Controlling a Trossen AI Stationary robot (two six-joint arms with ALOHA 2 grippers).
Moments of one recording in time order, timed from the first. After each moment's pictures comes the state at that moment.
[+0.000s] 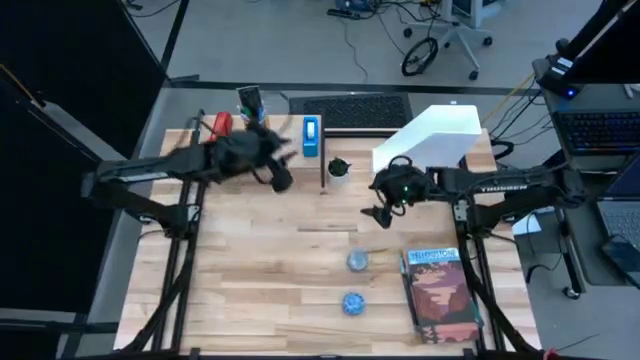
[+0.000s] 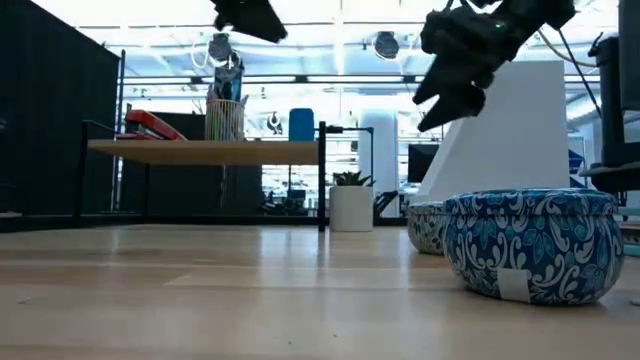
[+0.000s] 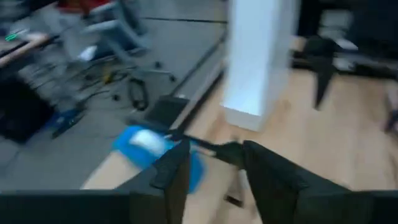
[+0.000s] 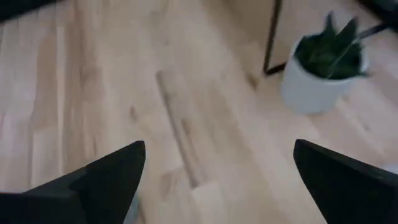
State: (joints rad) left arm 0.21 1.19 1.20 -0.44 -0.38 0.00; right arm -0.12 1.16 0.80 -0.35 0.06 0.30
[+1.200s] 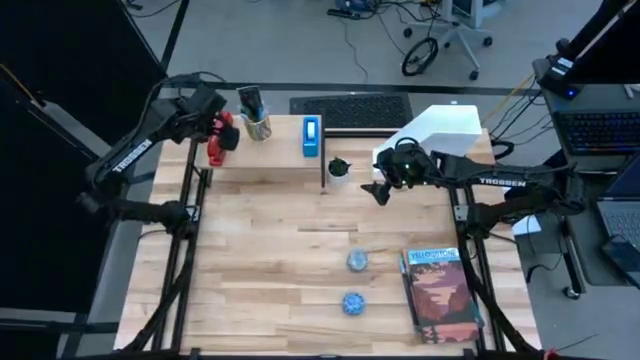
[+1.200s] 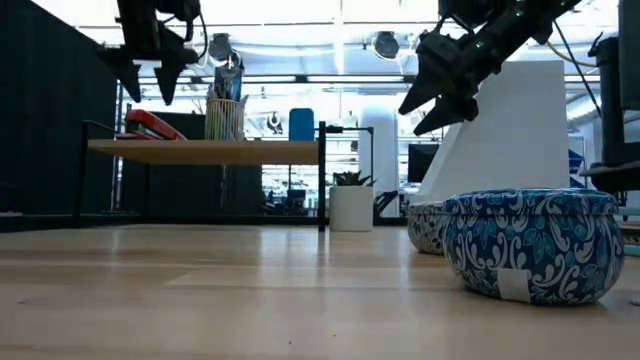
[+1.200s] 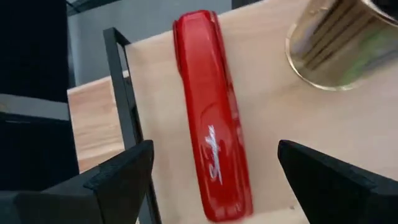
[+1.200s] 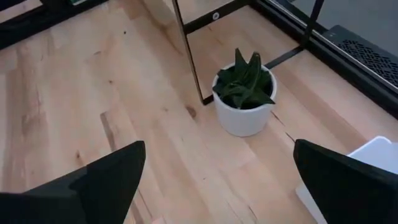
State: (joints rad) left arm 0.87 1.22 1.32 -1.27 -0.29 -0.35; right arm -0.31 1.16 0.80 -0.31 0.05 0.26
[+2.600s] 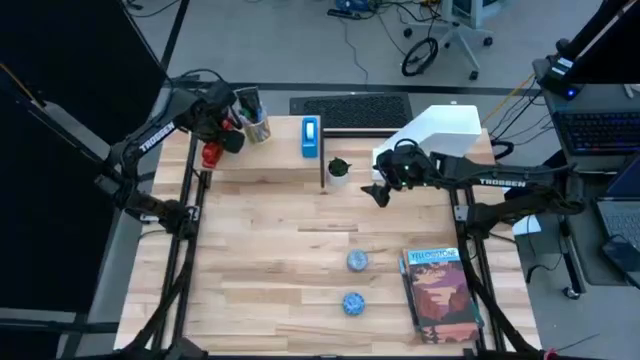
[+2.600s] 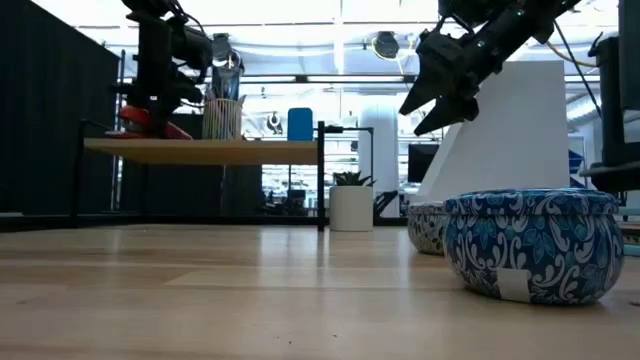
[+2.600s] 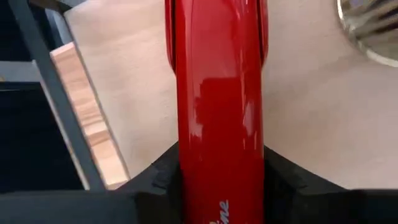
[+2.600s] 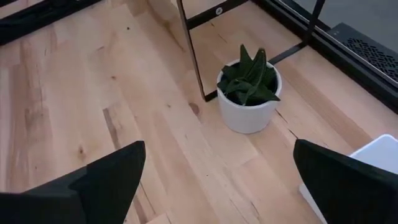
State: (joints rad) left arm 0.99 1.39 1.31 -1.32 -0.18 -0.22; right arm -0.30 1.16 0.80 -0.32 0.05 0.26
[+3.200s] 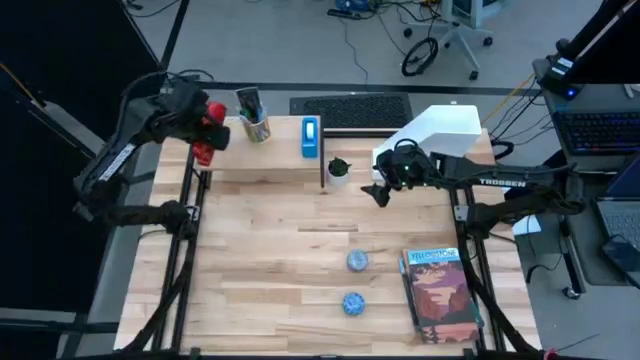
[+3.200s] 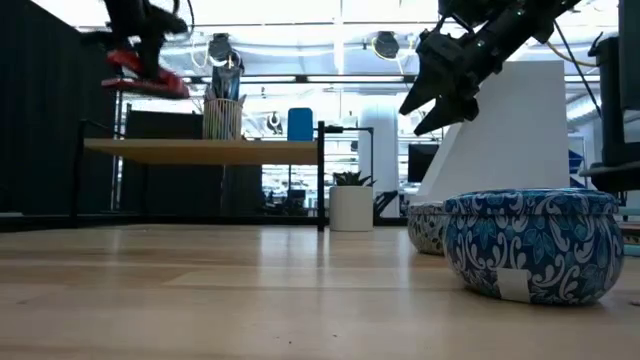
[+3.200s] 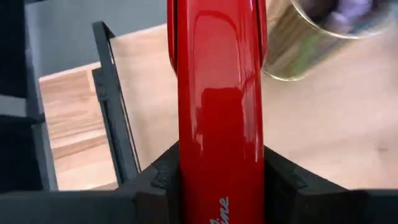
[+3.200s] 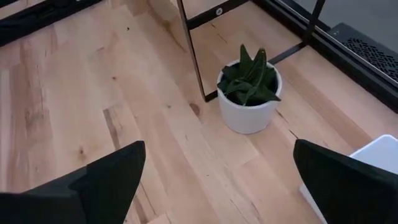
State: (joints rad) left arm 0.89 1.10 1.43 -1.43 -0.14 -0.36; right arm -0.30 1.16 0.80 -0.32 0.05 0.27
